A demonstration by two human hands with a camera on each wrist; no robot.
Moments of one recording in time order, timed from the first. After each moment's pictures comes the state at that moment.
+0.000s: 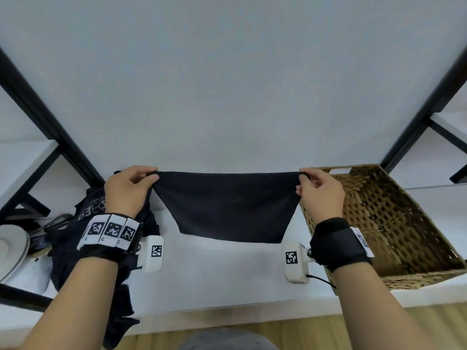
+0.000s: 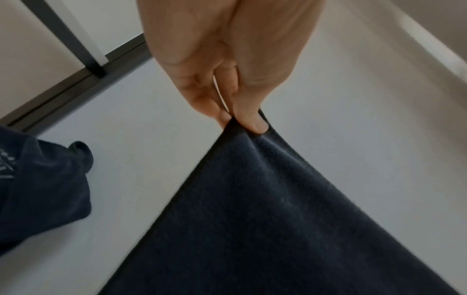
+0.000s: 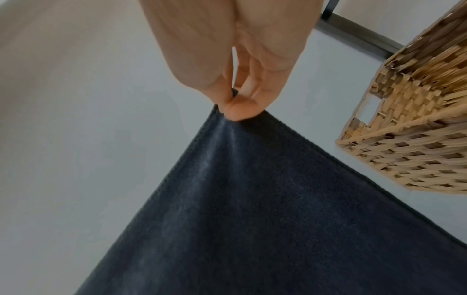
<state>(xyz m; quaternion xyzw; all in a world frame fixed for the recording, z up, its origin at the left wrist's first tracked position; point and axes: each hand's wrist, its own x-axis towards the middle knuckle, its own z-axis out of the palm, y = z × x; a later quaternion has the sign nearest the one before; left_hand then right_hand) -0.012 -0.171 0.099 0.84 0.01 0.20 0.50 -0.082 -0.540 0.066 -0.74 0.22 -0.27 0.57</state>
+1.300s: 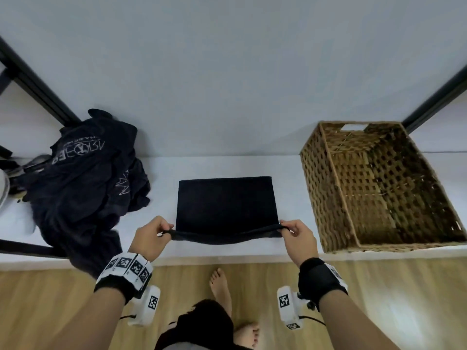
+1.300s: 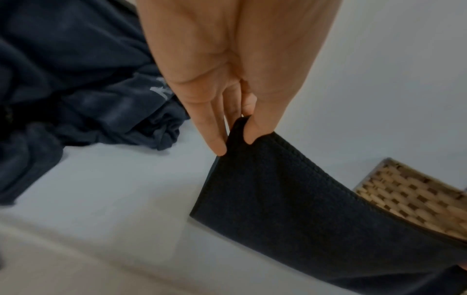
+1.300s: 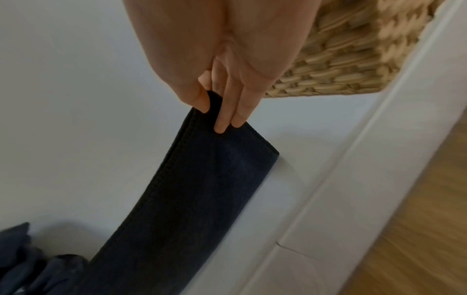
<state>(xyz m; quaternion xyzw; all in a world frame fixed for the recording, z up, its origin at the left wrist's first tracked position) -0.124 -0.165 -0.101 0.90 0.10 -0.16 0.39 -0.188 -0.529 -0.130 -0.78 0.30 0.02 0.55</state>
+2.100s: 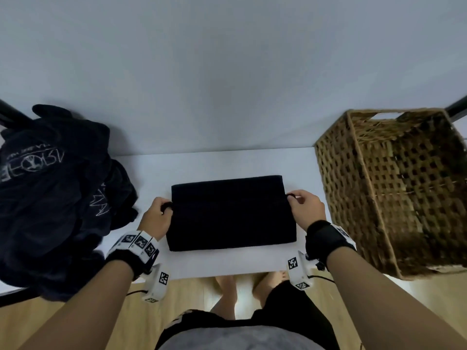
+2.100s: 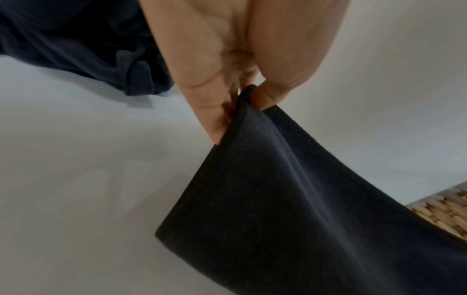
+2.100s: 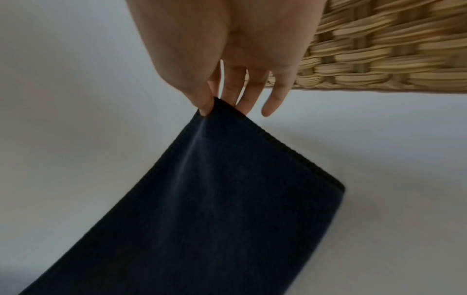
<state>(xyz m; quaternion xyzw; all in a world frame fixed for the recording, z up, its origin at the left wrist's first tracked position) 0.002 -0.171 -0.184 0.89 0.13 -0.21 0.38 -0.052 -0.545 -0.153 -0.86 0.31 0.09 0.39</state>
